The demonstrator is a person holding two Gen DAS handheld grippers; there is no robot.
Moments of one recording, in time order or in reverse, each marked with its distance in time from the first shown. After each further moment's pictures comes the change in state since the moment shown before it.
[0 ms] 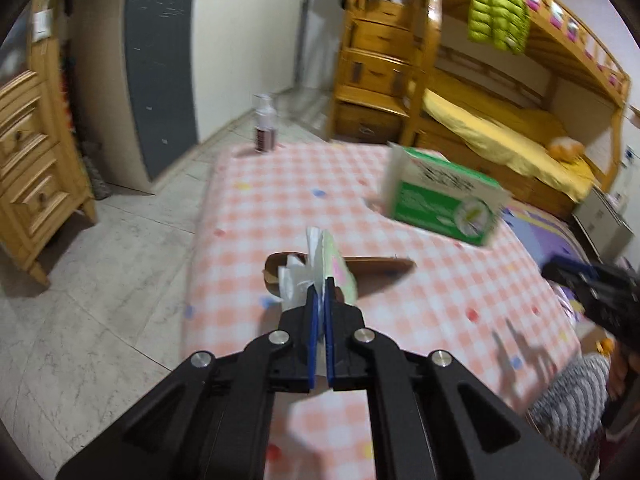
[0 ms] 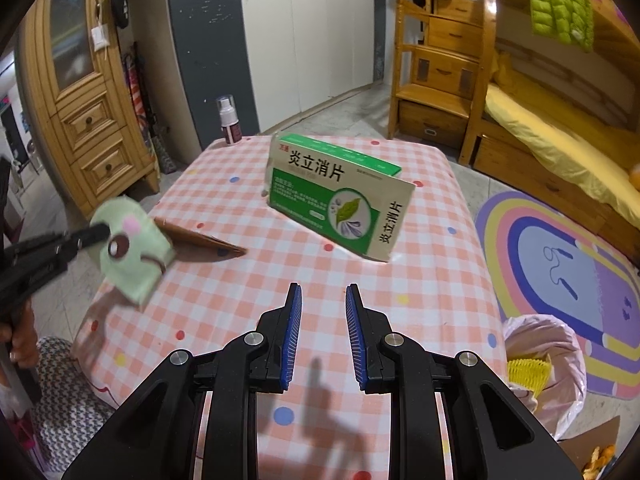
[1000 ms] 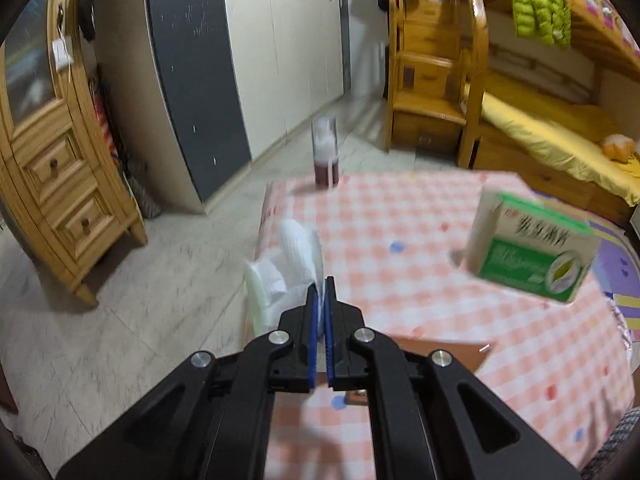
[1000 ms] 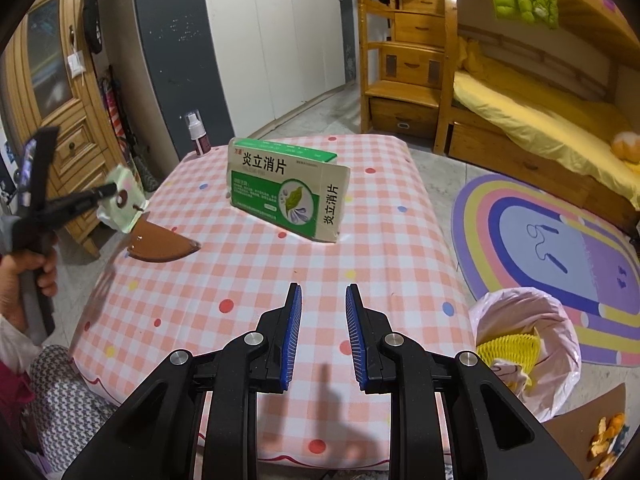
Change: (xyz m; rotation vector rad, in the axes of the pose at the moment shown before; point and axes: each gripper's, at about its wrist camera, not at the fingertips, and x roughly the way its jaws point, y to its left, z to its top) left arm 0.055 0.008 0.053 0.033 -0.007 0.214; right arm -0.024 -0.040 -0.022 0.102 -0.018 -0.038
